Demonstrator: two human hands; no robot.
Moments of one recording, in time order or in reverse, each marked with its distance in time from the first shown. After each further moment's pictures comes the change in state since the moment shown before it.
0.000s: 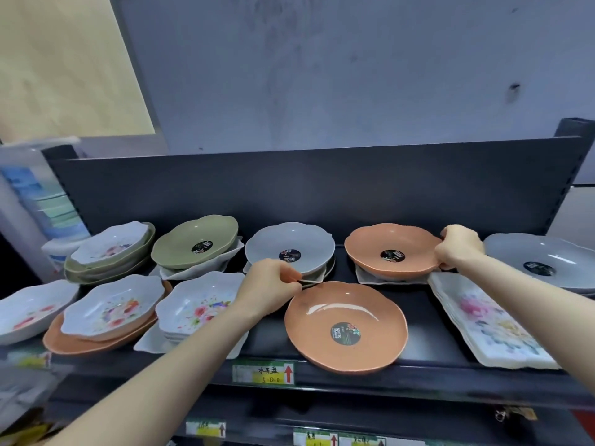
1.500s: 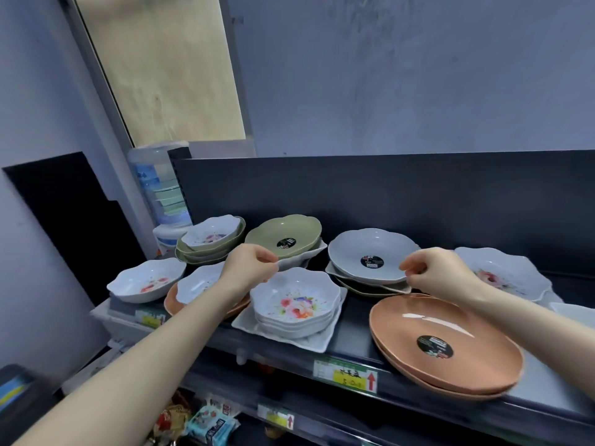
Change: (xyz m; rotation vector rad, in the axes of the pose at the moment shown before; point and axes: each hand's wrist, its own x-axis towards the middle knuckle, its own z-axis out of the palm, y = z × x) left_hand -0.017 -0.109 -0.111 -0.192 0.285 -0.339; right_hand -0.113 -0.122 0.061 0.051 -0.284 -0.619
